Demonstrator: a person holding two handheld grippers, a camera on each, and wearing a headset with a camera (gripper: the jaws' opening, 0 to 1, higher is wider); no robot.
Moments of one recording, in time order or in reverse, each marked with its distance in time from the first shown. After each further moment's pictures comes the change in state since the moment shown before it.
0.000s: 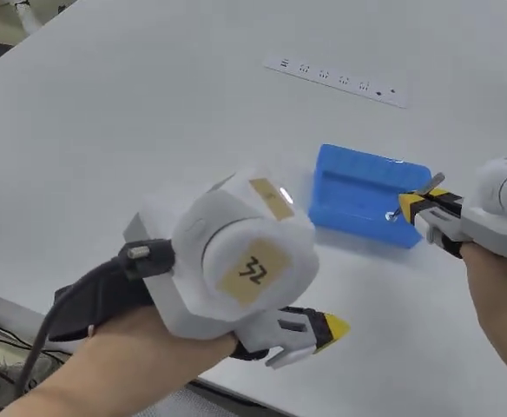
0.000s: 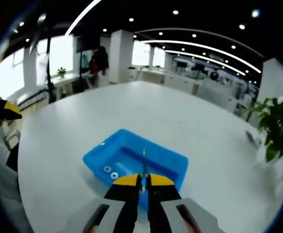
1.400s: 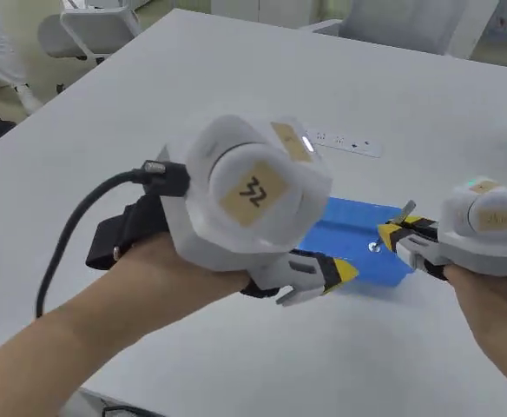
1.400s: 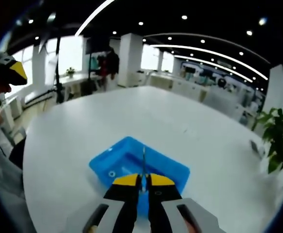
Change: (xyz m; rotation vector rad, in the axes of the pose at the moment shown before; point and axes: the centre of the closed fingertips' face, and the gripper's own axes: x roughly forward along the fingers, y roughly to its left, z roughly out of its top) left arm -0.010 0.005 0.073 0.263 -0.114 -0.083; right arm -0.002 0.006 0.014 -0.047 -0.034 0.075
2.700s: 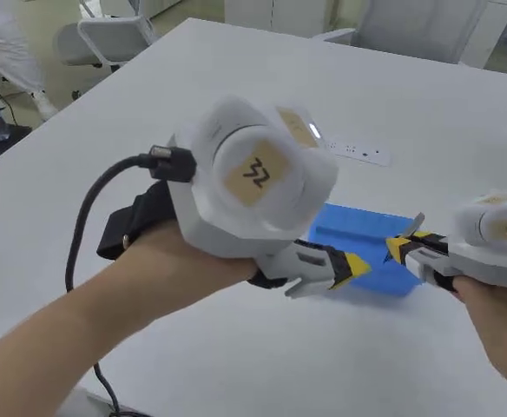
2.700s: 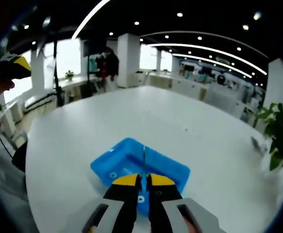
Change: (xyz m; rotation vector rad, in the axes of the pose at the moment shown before) left arm 0.004 0.014 0.017 0.012 -0.031 -0.009; right arm -0.019 0.004 0.014 -0.028 -0.040 0.034
